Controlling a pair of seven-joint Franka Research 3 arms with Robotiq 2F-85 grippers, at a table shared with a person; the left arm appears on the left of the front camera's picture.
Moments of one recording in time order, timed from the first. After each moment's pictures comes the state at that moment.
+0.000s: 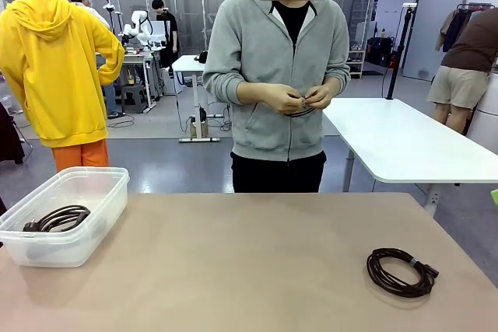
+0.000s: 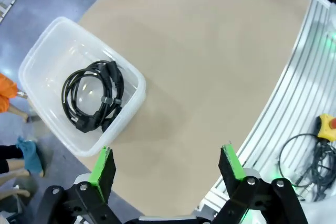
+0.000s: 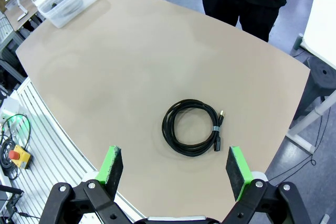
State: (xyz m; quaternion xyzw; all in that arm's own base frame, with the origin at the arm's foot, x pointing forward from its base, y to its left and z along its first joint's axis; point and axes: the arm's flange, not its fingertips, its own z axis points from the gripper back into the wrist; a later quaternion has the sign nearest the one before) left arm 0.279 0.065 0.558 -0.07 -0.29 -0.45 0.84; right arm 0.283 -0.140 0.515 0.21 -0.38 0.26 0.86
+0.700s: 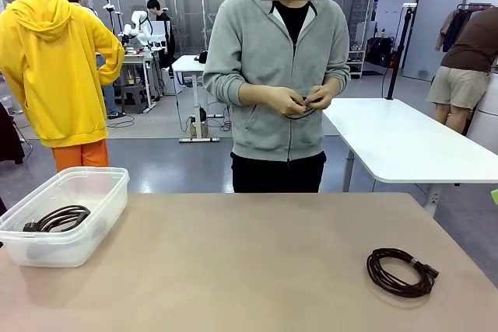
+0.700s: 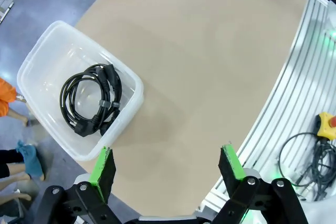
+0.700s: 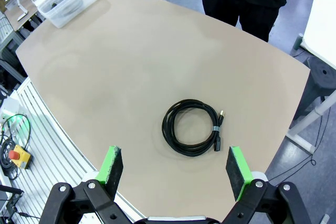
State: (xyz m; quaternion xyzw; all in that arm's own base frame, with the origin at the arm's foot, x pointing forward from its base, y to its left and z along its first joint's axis) left arm 0.281 0.059 0.558 -0.07 -0.29 -0.46 0.84; right arm 0.283 -0.140 0.515 0.21 -0.38 0.26 0.86
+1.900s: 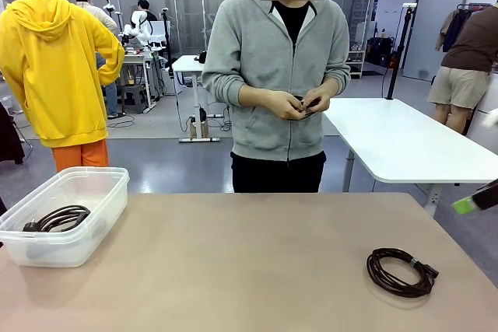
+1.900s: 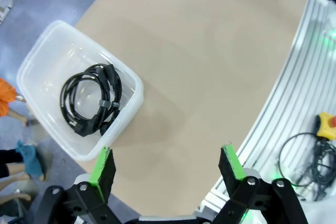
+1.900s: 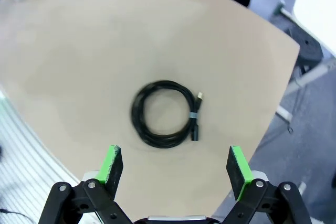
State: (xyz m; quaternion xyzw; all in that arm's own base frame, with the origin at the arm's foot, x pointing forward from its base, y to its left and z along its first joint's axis) left arm 0.281 0.059 0.558 -0.07 -0.29 -0.46 0.84; right arm 0.342 -0.091 0.484 0.10 -0.29 0.26 0.91
